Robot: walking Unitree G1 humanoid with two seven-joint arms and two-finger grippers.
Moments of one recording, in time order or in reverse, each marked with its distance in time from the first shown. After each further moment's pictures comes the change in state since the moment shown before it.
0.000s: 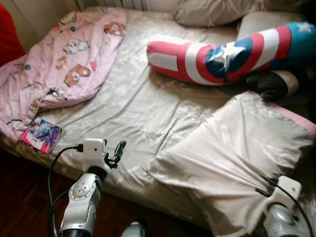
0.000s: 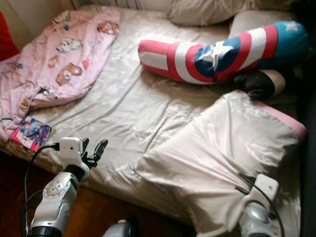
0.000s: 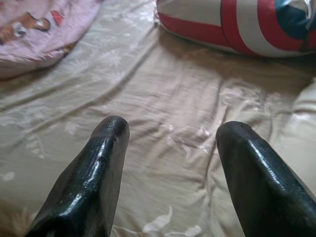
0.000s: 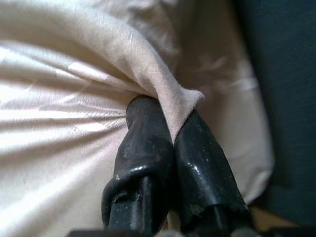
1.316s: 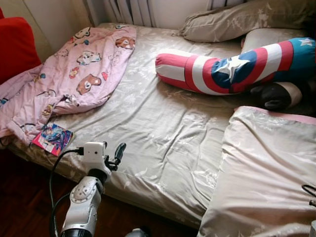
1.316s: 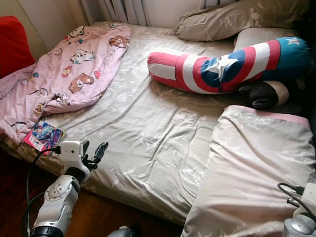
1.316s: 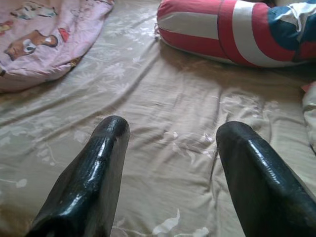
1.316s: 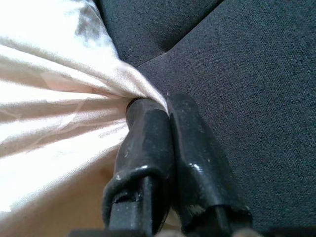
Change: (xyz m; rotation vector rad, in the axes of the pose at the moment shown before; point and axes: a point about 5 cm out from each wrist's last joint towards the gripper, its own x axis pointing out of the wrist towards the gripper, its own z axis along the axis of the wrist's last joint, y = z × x) left arm -0.003 0.001 -0.012 0.001 0.000 -0.008; right arm -0.001 -0.073 0.035 -0.287 -0.160 -0.352
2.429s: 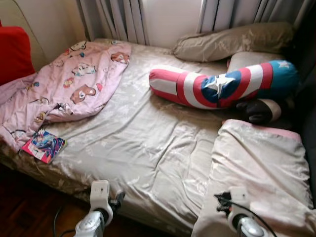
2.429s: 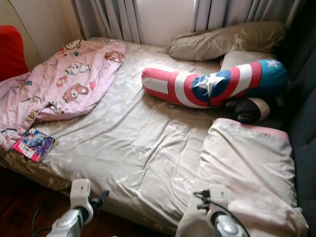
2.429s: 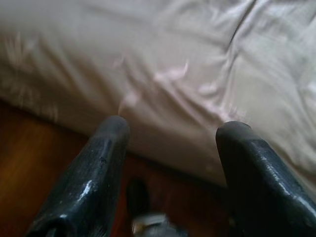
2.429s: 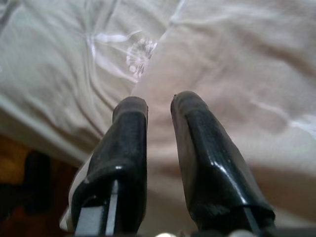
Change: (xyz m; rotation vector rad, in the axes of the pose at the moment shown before) left arm -0.055 0.004 -0.123 -0.077 0.588 0.133; right arm -0.116 0.153 -0.050 -0.065 0.149 1.027
